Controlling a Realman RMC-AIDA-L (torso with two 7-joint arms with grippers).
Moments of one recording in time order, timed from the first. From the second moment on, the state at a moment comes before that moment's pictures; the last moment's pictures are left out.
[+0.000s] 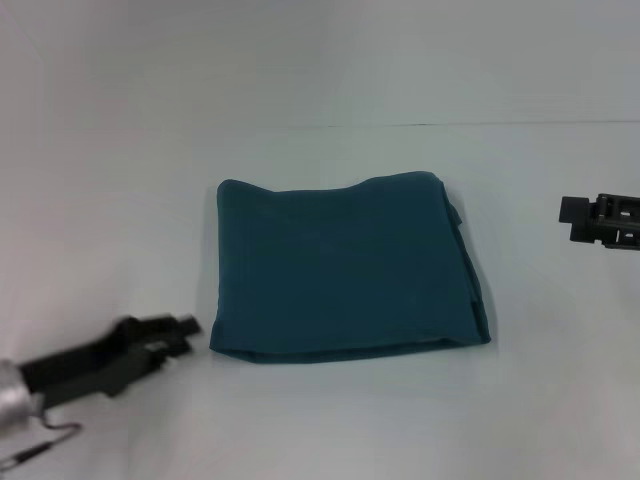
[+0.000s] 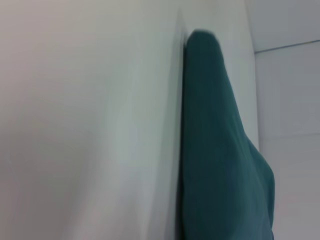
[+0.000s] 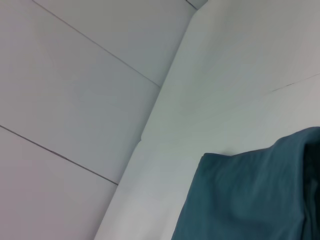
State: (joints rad) left arm -0.39 -2.13 0.47 0.56 2.10 1.41 -2.36; right arm 0.56 1.89 -0.47 -0.63 -2.09 -1.72 2.21
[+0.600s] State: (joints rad) left arm -0.52 -2.06 0.56 0.79 2.21 1.76 -1.86; right arm 0.58 1.92 -0.58 -0.73 -2.27 -1.69 1.95
